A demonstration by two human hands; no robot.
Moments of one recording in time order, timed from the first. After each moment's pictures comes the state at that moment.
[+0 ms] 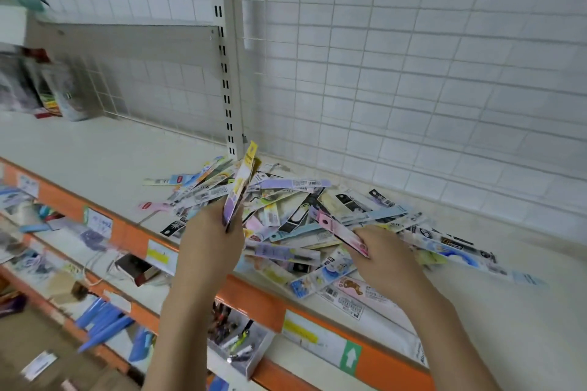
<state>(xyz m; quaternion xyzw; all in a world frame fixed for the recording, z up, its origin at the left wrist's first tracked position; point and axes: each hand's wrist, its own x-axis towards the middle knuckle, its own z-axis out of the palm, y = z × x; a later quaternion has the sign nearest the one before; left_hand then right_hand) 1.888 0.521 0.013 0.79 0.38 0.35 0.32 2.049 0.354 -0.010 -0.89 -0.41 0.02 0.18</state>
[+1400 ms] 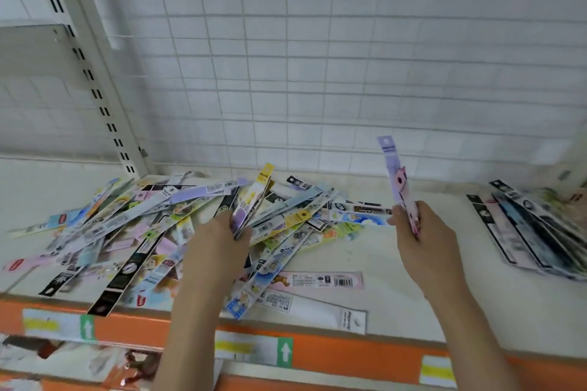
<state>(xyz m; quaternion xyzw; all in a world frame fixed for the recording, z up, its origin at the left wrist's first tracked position) 1.976 0.474 -0.006 0.90 0.29 0.20 0.26 2.064 0.231 -0.005 -0.88 -0.11 -0.14 0.44</state>
